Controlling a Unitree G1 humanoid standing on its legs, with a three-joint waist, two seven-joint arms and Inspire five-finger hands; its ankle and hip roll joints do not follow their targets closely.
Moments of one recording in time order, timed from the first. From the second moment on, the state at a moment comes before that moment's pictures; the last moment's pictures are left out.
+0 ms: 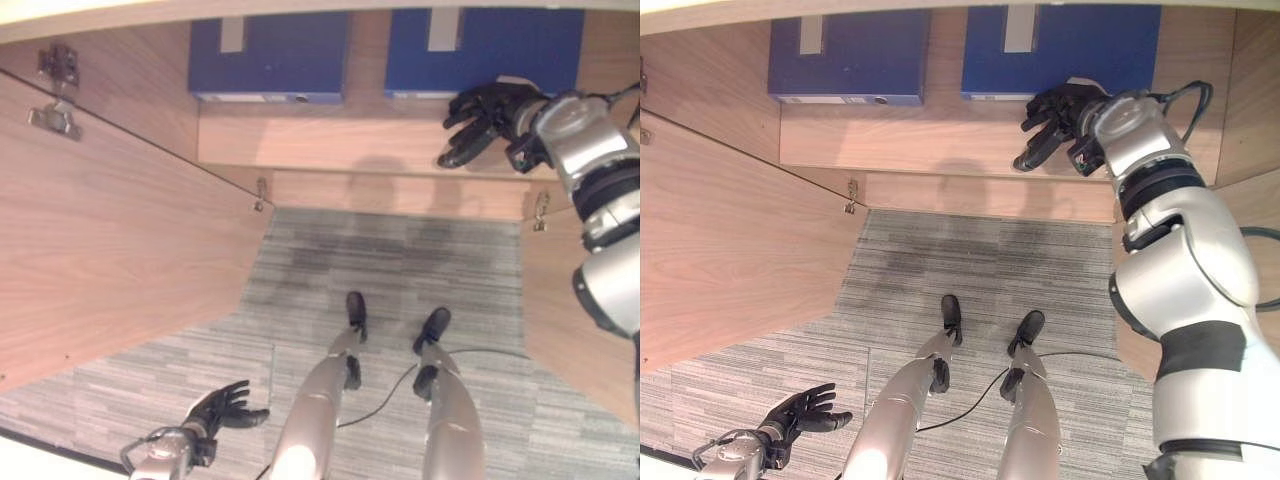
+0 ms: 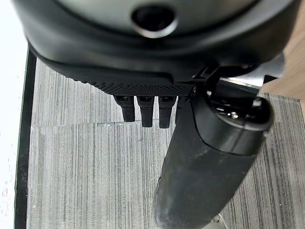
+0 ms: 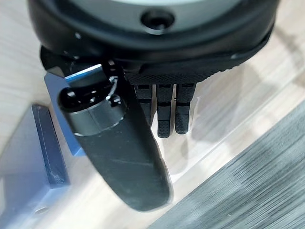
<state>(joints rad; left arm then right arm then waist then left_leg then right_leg) -0.01 0.53 -0.29 0.87 -0.42 -0.04 -0.18 -1.59 -0.64 0.98 1.21 0.23 0.19 0.33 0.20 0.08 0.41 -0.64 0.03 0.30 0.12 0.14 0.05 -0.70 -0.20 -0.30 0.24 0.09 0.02</state>
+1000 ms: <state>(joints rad) -0.10 0.36 -0.25 1.18 -0.17 0.00 -0.09 -1.05 -0.31 1.00 1.04 -0.43 0.16 0.36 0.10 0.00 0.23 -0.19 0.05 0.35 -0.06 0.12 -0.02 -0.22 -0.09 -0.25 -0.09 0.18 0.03</state>
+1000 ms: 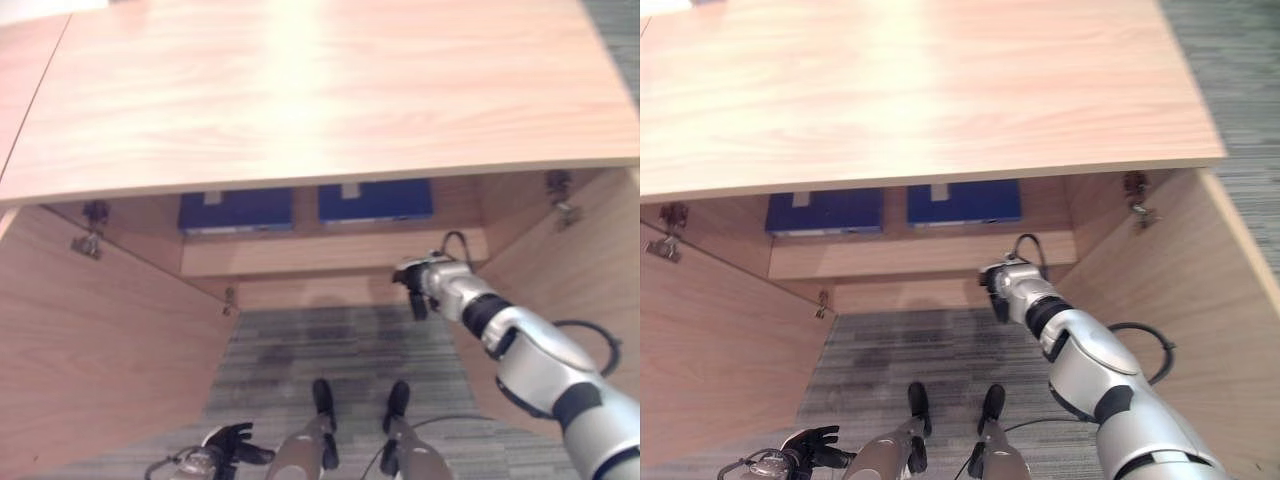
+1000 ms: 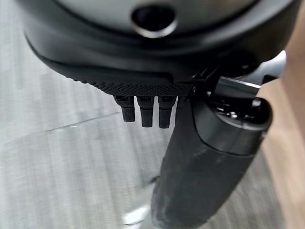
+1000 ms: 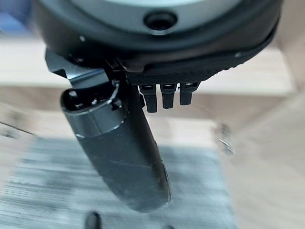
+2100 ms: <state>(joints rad) -0.08 0.17 -0.33 1.32 0.05 0.04 0.02 -0.08 -0.30 0.38 1.15 0.22 0.13 0.12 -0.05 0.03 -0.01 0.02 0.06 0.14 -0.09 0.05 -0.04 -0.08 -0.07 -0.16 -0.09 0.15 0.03</state>
